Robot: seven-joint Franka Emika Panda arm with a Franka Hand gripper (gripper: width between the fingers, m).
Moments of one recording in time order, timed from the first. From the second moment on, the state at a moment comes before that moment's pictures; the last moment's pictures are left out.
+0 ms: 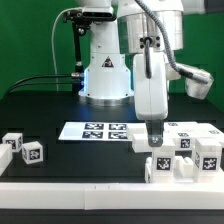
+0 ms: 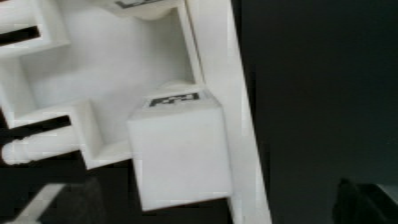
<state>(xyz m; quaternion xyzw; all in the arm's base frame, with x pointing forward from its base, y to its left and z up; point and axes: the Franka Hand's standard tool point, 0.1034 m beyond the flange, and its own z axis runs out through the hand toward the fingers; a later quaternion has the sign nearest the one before) 0.616 0.041 0.098 -0.63 0.77 -0.01 0.08</state>
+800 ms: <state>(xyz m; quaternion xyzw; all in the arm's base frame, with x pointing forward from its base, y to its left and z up) 0.597 0.050 0.104 -0.87 0.48 -0.06 0.08</state>
